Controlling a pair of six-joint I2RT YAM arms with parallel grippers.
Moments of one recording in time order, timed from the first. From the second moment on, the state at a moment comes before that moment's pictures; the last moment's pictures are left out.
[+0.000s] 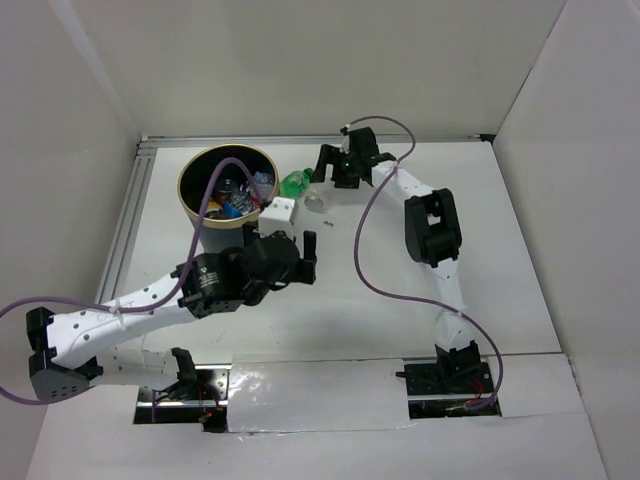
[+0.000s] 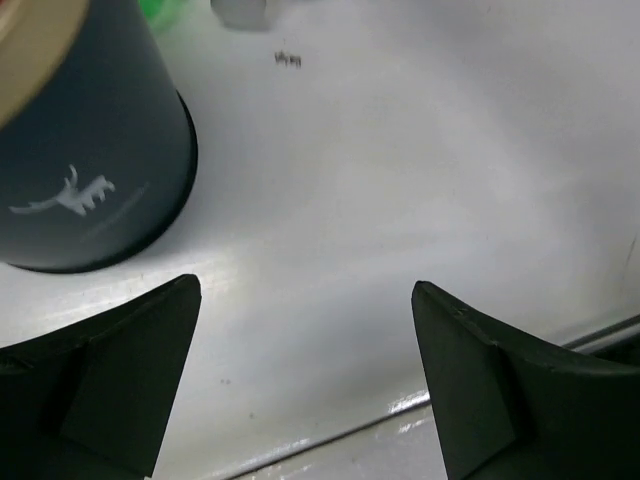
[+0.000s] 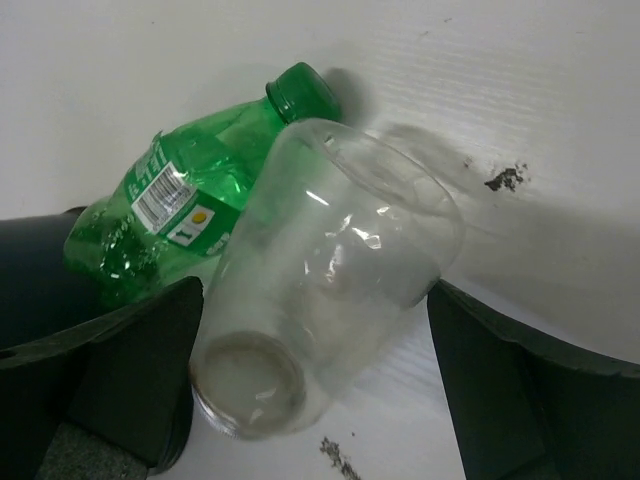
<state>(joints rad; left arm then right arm) -1.10 1.16 1.23 -0.68 -0.64 -0.62 0.33 2.41 2.00 -0.31 -0.37 0.44</state>
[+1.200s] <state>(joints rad) -1.54 1.46 0.81 -0.70 -0.58 -1.33 0.69 2.14 2.46 -0.21 -0.82 -0.04</state>
